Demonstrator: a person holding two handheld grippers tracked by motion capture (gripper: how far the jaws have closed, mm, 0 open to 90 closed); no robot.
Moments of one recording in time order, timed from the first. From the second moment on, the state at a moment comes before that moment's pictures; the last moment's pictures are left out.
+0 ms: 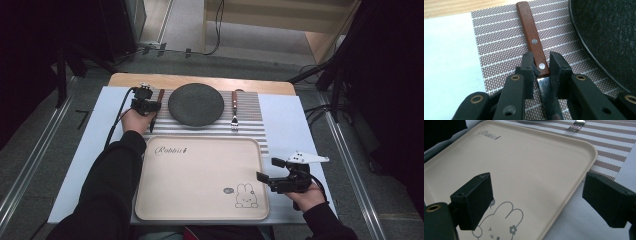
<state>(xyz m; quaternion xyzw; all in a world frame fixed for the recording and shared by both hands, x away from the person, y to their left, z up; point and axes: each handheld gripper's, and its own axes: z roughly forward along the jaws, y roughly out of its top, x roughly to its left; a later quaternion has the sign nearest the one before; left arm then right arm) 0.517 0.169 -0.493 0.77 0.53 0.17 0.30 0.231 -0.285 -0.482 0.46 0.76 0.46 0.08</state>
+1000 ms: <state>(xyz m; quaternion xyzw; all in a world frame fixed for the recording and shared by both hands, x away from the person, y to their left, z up) 0.505 0.194 -0.445 0.76 0.53 0.07 0.38 0.230 -0.287 -0.480 0.46 0.75 0.47 0.09</state>
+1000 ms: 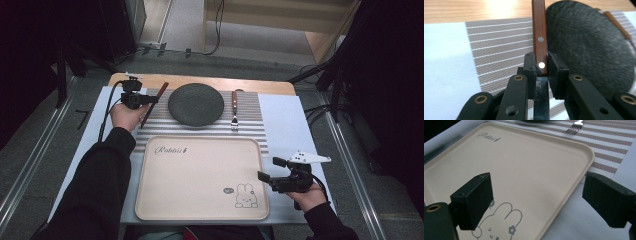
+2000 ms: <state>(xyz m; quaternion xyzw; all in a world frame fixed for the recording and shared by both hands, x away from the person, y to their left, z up) 0.439 0.164 -0.411 0.81 0.42 0.01 0.41 0.230 -0.285 -0.480 0.45 0.75 0.47 0.09</state>
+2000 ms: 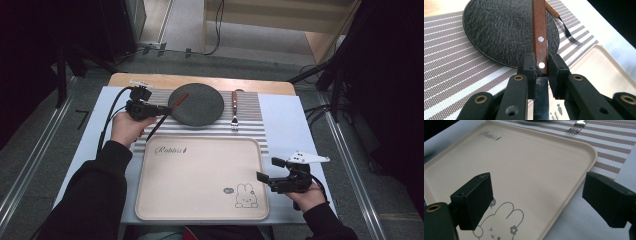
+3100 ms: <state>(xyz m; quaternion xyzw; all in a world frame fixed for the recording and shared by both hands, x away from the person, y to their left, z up) 0.376 0.152 -0.416 0.83 0.37 -0.02 0.42 0.239 -0.275 -0.478 0.44 0.76 0.47 0.08</state>
